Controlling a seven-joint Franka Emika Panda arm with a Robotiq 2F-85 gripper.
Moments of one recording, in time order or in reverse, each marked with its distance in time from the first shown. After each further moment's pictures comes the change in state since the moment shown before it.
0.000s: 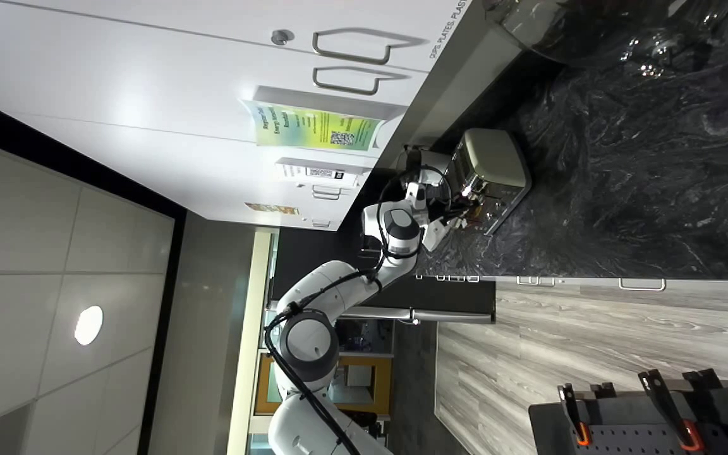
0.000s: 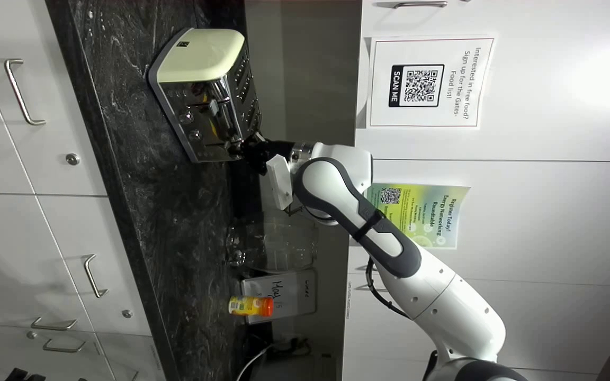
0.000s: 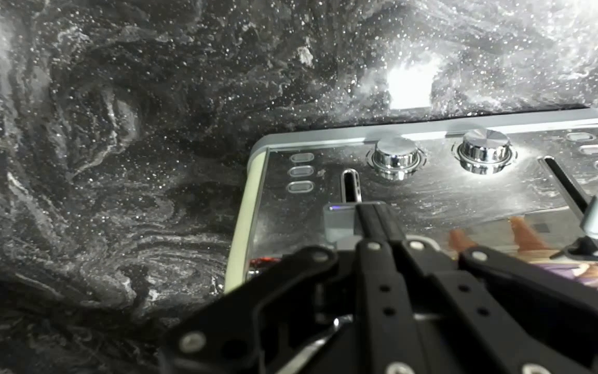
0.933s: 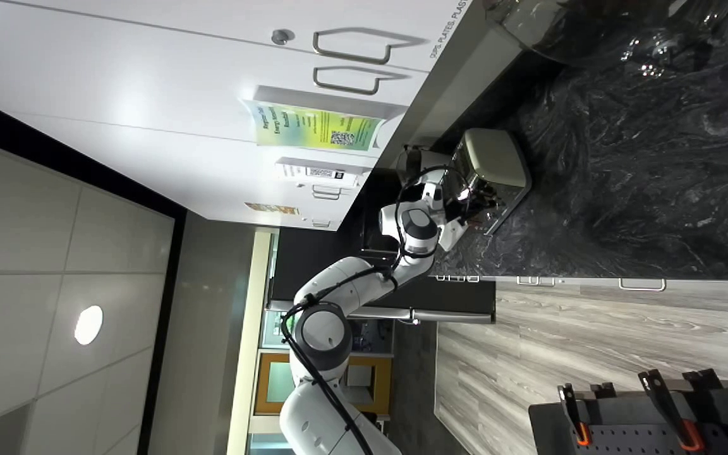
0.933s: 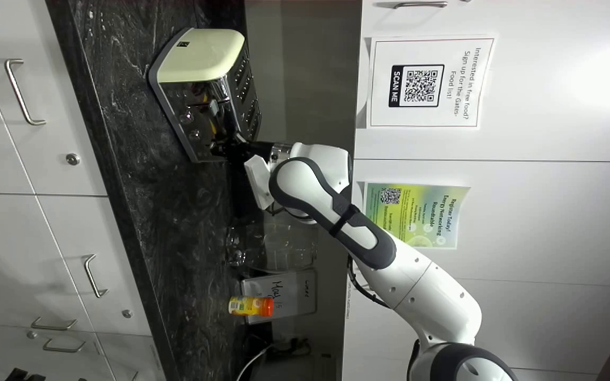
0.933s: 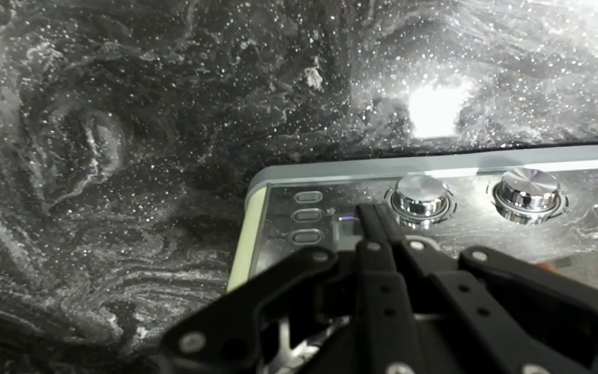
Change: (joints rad) arm 0.024 0.093 -0.036 0.024 0.003 0.057 -0.001
